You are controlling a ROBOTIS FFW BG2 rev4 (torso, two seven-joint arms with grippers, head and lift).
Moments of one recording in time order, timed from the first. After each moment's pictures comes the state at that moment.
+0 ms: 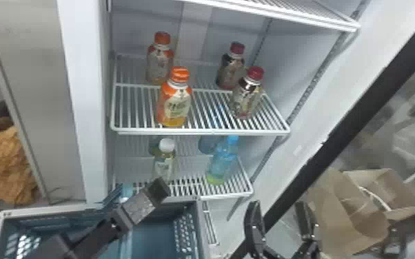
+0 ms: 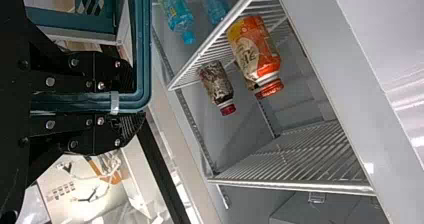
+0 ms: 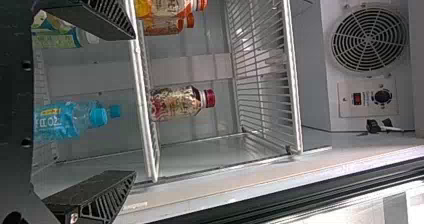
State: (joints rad) left arm 0.60 0.17 -0.08 -2.55 1.40 0.79 0.12; right arm 0.73 -0.07 -0.02 -1.77 -0.23 -0.86 0.07
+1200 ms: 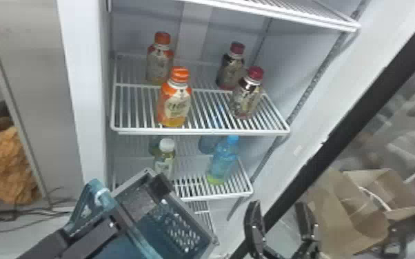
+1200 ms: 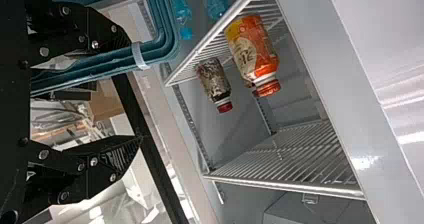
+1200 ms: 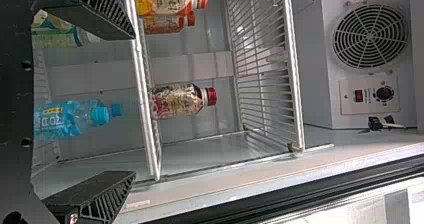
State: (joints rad) left arm 0.58 0.16 -0.07 -2.51 1.40 0.79 0.06; right arm 0.73 -0.07 -0.02 -1.76 -0.24 -0.86 0.07
